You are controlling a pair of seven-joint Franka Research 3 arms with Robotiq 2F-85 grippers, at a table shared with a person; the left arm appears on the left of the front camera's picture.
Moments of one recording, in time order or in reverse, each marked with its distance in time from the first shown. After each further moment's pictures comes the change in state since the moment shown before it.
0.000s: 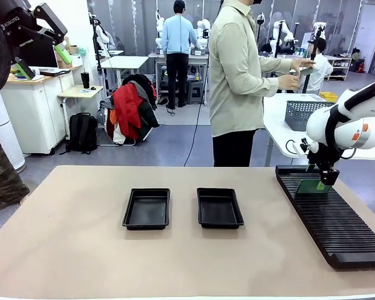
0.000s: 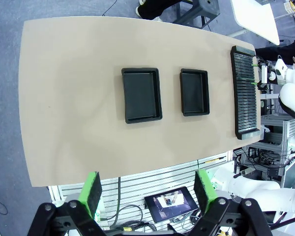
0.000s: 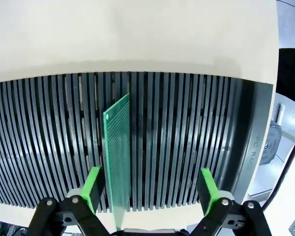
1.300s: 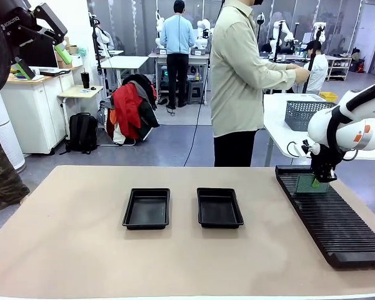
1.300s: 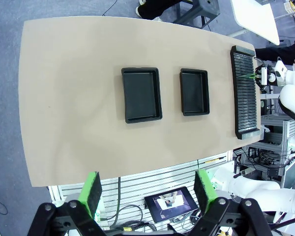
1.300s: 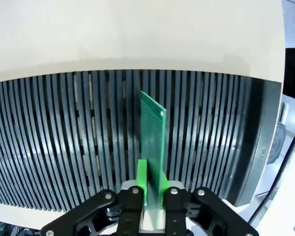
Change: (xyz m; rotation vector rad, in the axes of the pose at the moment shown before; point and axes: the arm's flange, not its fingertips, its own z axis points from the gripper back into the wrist) left arm 0.000 0.000 0.000 0.000 0.000 0.000; right arm -0.001 0.009 0.000 0.018 0.000 -0.010
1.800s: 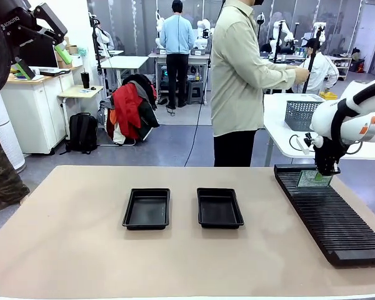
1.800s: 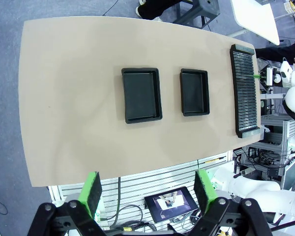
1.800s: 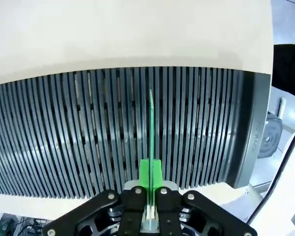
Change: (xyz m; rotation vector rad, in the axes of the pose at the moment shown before) left arm 0.000 0.000 0.000 0.000 0.000 0.000; right arm 0.003 0.001 0.034 -0.011 0.016 -0.015
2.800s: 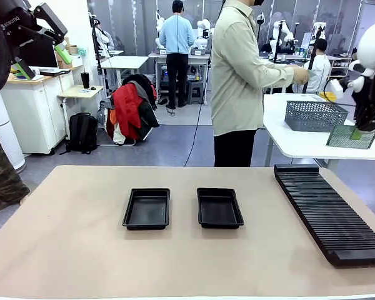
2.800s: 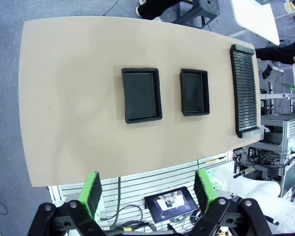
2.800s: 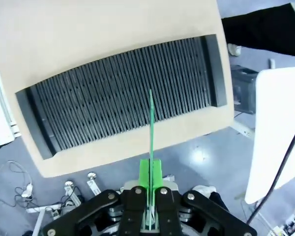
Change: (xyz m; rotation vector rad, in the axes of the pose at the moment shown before) left arm 0.000 0.000 0.000 0.000 0.000 0.000; right arm -0.021 0.037 0.209 -0.035 0.029 -0.231
